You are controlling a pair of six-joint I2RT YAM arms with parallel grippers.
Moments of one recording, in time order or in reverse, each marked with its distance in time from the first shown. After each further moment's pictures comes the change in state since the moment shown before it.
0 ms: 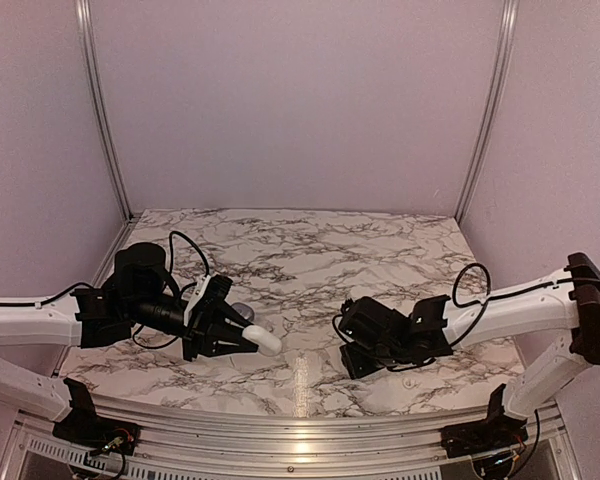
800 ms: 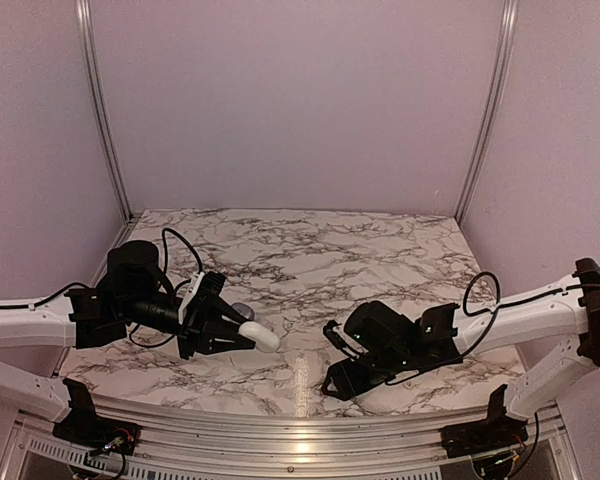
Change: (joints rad) left arm 0.000 -0.036 0.000 -0.001 -0.008 0.003; right arm 0.036 -0.067 -0.047 0.115 -0.411 0.010
